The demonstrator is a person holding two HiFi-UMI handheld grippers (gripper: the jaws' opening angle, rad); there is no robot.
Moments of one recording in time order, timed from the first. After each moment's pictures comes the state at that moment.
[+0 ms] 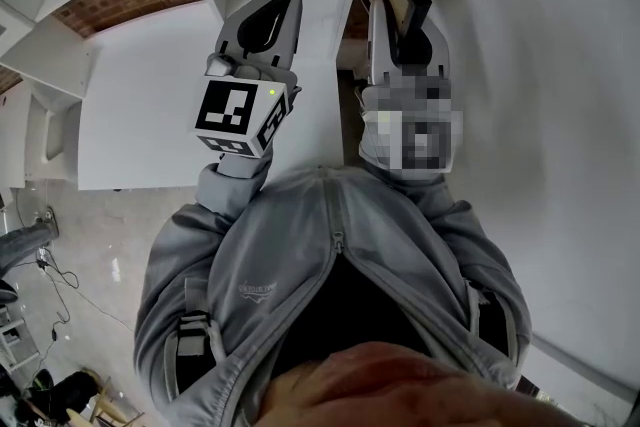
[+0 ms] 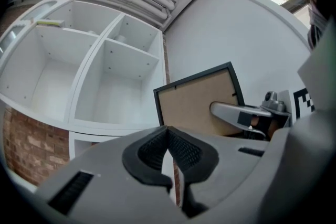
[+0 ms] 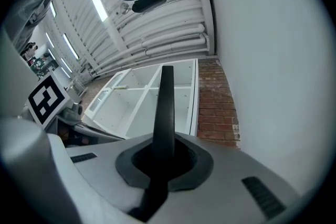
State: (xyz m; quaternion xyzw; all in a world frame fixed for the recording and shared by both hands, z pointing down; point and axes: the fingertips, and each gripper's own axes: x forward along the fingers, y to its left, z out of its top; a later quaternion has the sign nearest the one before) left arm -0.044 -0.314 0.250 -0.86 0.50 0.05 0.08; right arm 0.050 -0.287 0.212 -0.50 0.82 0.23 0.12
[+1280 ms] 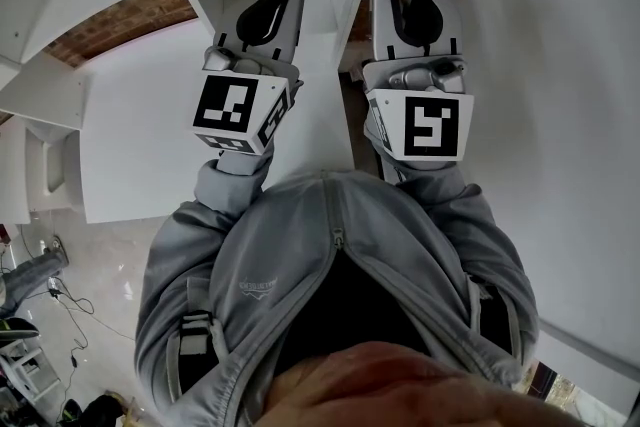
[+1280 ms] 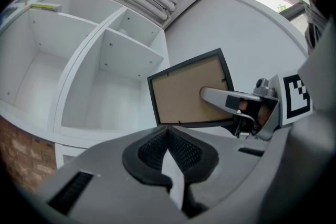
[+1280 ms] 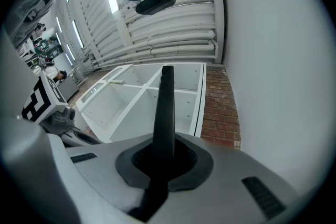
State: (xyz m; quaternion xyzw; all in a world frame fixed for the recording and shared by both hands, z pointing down) left arm -0.061 -0.370 0.229 -0.88 0.47 0.06 0.09; right arm 0.015 -0.339 0.158 -0.52 0.80 0.28 0.11
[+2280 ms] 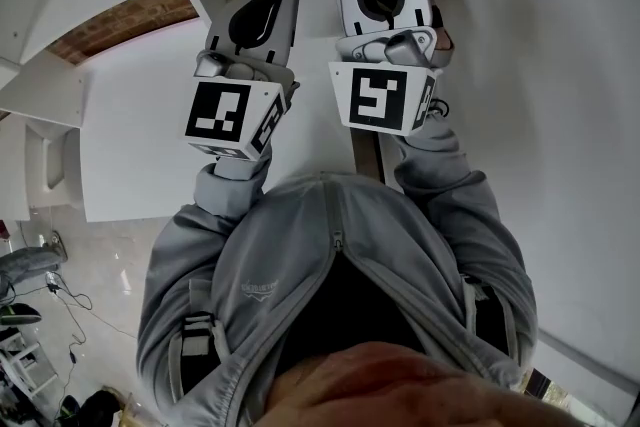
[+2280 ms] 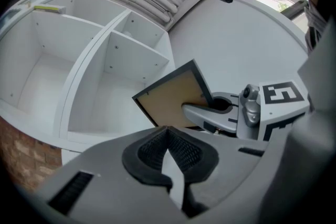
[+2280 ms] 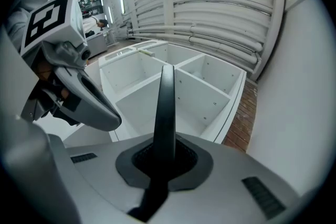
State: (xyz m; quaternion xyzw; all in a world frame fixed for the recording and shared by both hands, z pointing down) left arm -0.078 -0.377 0.221 -0.87 0.48 0.07 0.09; right arm -0.030 -0.386 0.178 -0.51 0.74 0.43 -0.10
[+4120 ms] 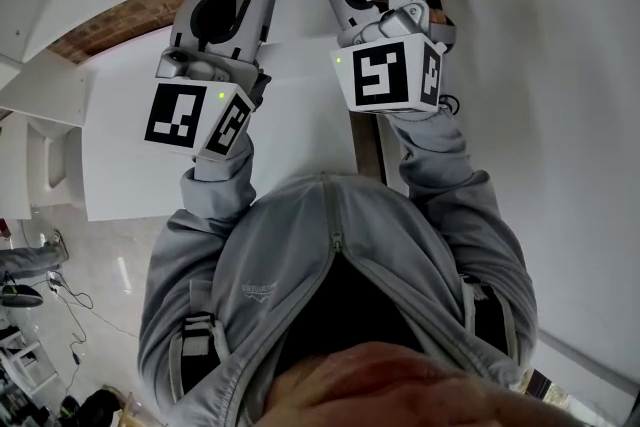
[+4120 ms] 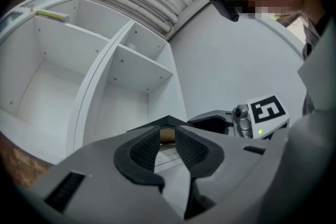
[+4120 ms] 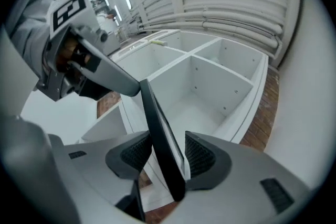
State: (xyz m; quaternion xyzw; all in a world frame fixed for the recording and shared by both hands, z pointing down) left arm -0.111 -0.371 0.193 -0.87 0.47 0.11 0.11; right arm -0.046 -0.406 0.202 -0.45 0.78 0.39 -0.19
